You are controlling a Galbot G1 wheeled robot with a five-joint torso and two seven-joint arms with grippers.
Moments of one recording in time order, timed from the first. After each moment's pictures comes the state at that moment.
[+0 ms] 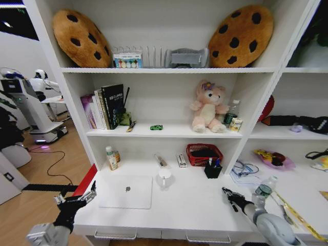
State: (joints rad) left arm 1.96 -1.28 -0.87 -2.47 -0.40 0.19 -0.19; right arm -1.54 0.83 0.68 1.84 0.87 -0.15 0.03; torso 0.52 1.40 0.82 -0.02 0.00
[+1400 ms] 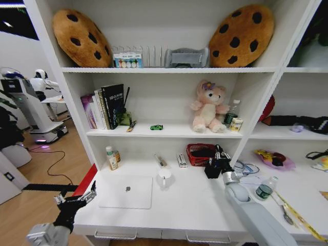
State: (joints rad) left arm 1.96 -1.28 -0.87 -2.47 -0.40 0.19 -0.19; right arm -0.99 0.94 0.34 1.38 0.56 0.48 0.09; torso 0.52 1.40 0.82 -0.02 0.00
